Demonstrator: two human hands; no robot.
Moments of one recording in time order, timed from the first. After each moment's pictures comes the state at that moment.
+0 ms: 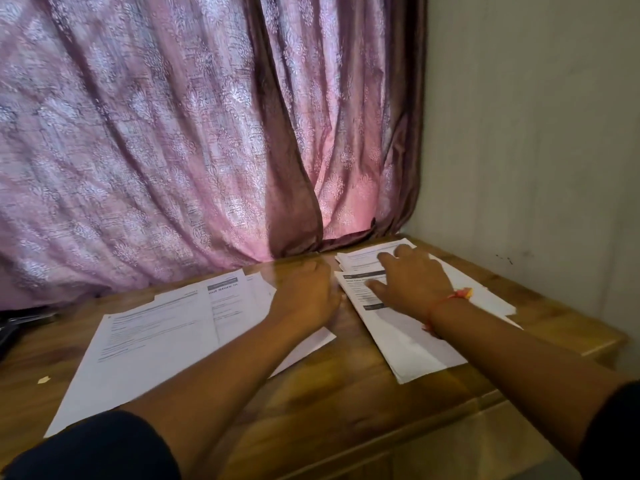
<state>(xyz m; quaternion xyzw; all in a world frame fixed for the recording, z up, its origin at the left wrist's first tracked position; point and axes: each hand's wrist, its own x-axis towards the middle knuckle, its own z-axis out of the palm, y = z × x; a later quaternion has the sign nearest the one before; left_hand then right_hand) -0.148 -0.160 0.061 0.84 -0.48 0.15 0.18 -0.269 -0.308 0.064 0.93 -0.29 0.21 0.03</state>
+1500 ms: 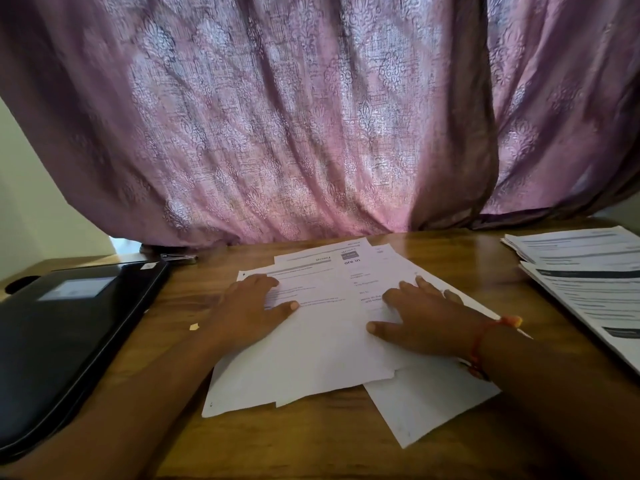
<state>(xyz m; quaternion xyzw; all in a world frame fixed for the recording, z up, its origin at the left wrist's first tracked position) 0.061 0.088 0.012 0.95 -0.26 0.04 0.15 -0.084 -0.153 0.025 0.99 -0.12 -0.05 -0.06</state>
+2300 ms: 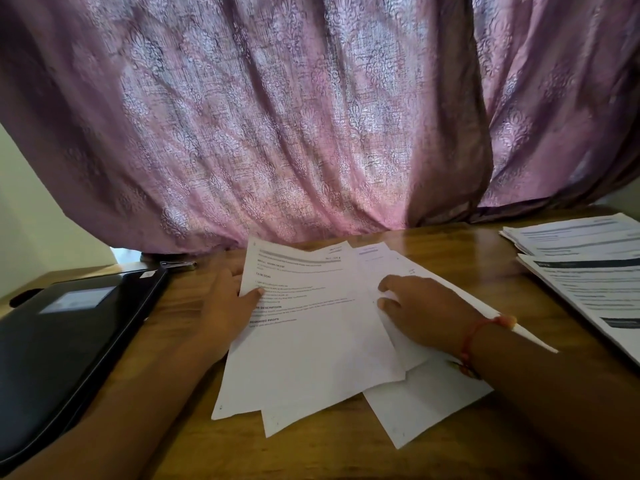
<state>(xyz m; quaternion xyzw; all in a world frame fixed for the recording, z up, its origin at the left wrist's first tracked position) 0.082 0.089 0.001 0.84 -0.12 0.08 0.52 -0.082 -0.159 0.020 0.97 -0.11 0.09 -0.18</state>
